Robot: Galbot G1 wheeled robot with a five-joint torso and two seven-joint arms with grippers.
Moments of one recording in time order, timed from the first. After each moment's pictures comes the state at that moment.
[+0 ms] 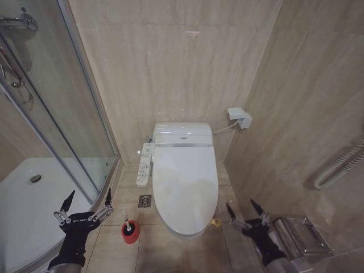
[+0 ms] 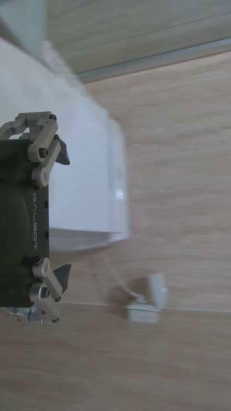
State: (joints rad) left arm 1.90 -1.35 -0.64 -2.49 -0.12 0.00 -0.22; right arm -1.84 1.34 0.66 2.15 0.30 0.11 -0.13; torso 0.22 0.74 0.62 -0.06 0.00
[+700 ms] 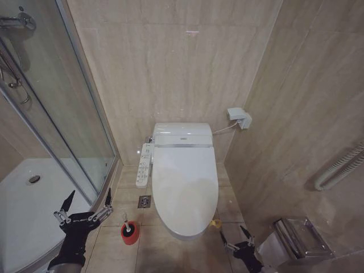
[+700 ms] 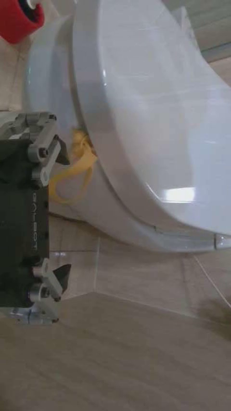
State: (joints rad) left arm 1.90 -1.35 -0.64 -2.49 -0.12 0.00 -0.22; right arm -1.64 1.34 0.57 1.68 0.15 0.18 -0.15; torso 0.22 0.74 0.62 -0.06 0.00
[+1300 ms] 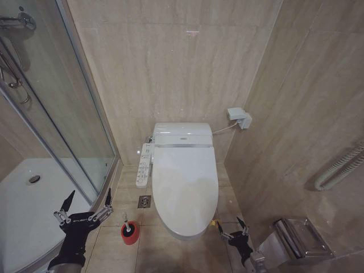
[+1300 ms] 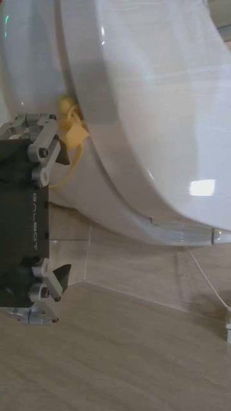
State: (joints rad) left arm 1.90 -1.35 -0.64 -2.49 -0.12 0.00 -0.22; right arm -1.52 1.34 0.54 1.57 0.10 0.19 -0.09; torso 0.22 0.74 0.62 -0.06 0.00
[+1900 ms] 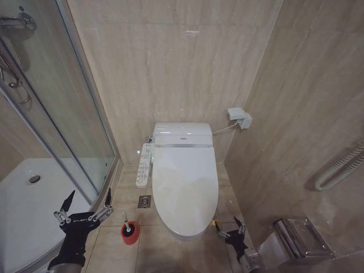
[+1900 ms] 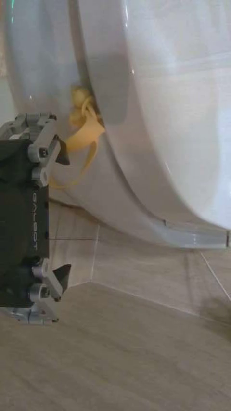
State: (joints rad) left arm 1.90 -1.35 -0.64 -2.49 -0.12 0.00 -0.22; right arm -1.46 1.35 0.51 1.50 0.08 0.18 -0.06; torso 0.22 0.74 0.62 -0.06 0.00
